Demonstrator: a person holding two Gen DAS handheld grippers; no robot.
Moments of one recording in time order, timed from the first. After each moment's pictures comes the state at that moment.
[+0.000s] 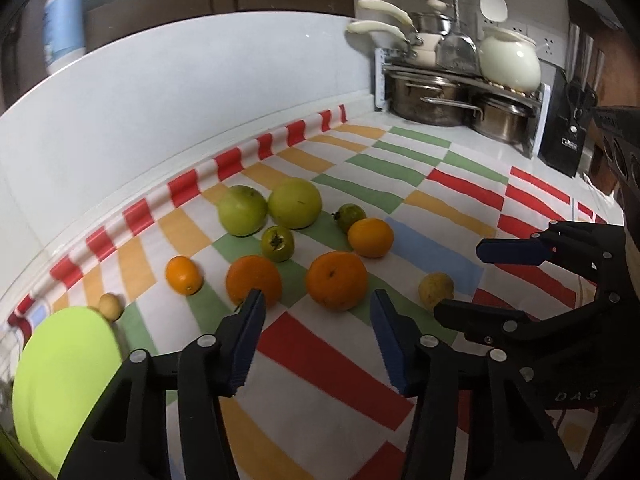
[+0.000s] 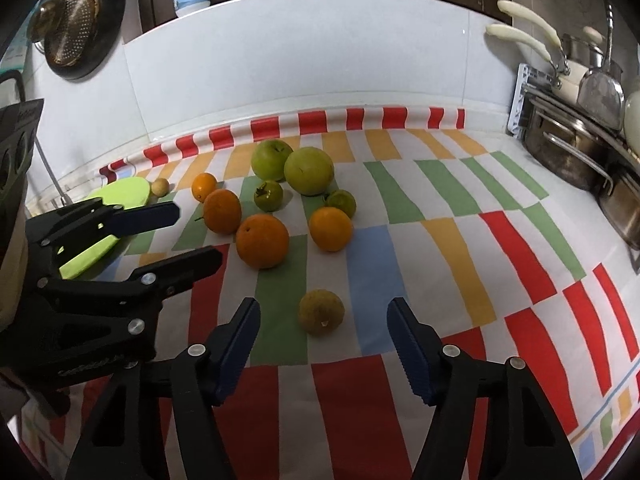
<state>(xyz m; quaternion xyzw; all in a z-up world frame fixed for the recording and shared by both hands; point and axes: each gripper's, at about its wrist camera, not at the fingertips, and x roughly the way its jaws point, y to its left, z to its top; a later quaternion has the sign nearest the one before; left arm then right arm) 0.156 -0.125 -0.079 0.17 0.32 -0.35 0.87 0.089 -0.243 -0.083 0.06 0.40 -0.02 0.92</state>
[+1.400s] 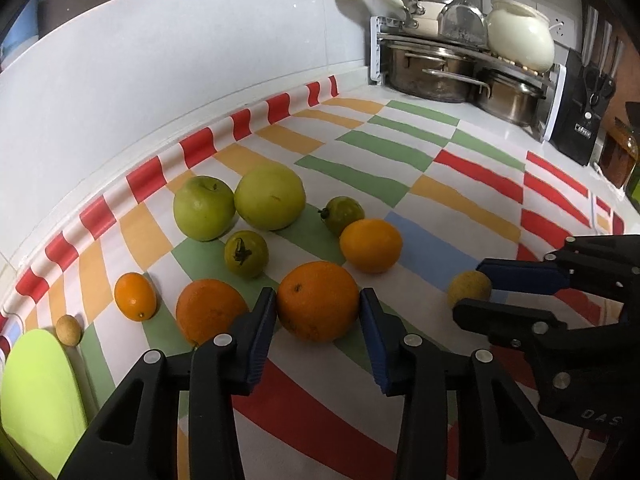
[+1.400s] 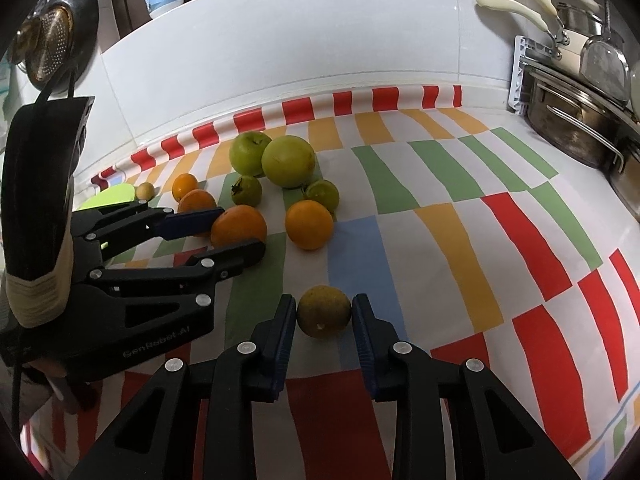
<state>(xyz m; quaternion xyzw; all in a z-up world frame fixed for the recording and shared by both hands) 0.186 -0.162 -0.101 0.18 0.35 -0.35 0.85 0.104 -0.263 -0.096 0.09 0.41 -0.01 0.91</state>
